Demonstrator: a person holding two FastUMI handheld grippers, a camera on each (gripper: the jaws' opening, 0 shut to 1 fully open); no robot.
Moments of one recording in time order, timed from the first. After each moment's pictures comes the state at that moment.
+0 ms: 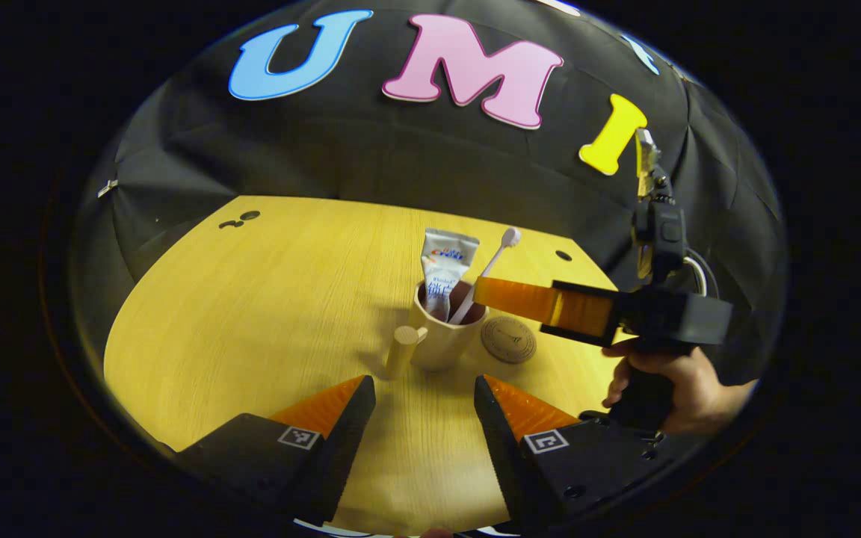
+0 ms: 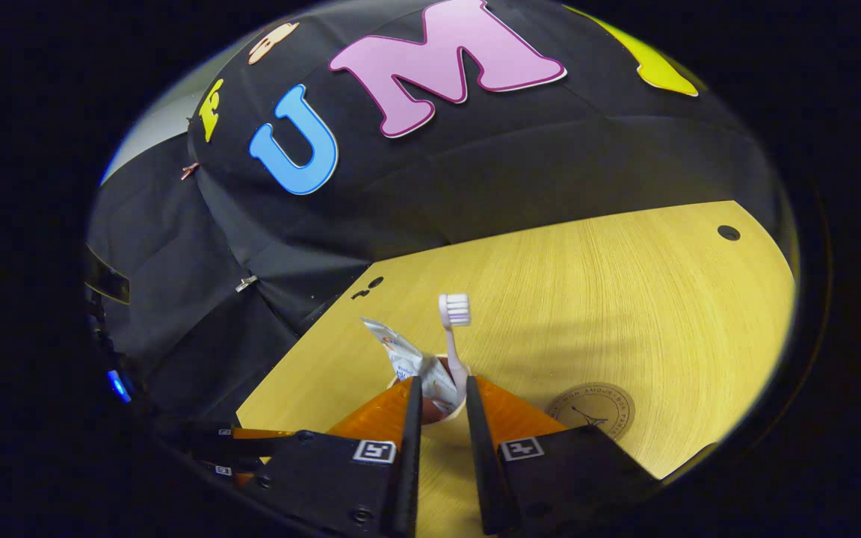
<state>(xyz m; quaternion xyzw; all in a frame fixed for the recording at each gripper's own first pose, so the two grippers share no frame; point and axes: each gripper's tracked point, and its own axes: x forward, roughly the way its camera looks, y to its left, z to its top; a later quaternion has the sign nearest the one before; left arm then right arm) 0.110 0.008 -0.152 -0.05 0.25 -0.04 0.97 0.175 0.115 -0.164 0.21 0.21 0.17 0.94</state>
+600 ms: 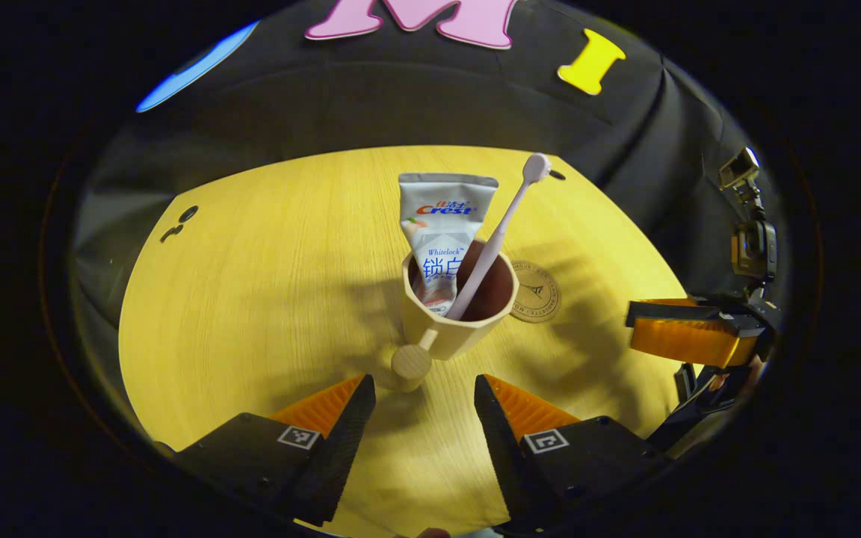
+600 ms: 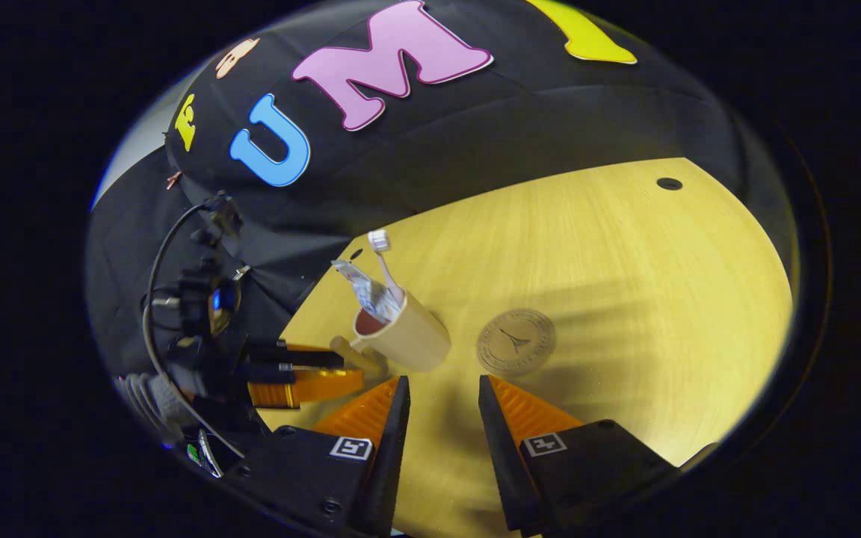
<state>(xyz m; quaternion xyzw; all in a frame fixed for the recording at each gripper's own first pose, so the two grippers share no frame) 0.162 0.017 -0.190 0.06 0.40 -0.12 0.91 0.072 0.032 -0.200 0.23 0.28 0.14 0.92</state>
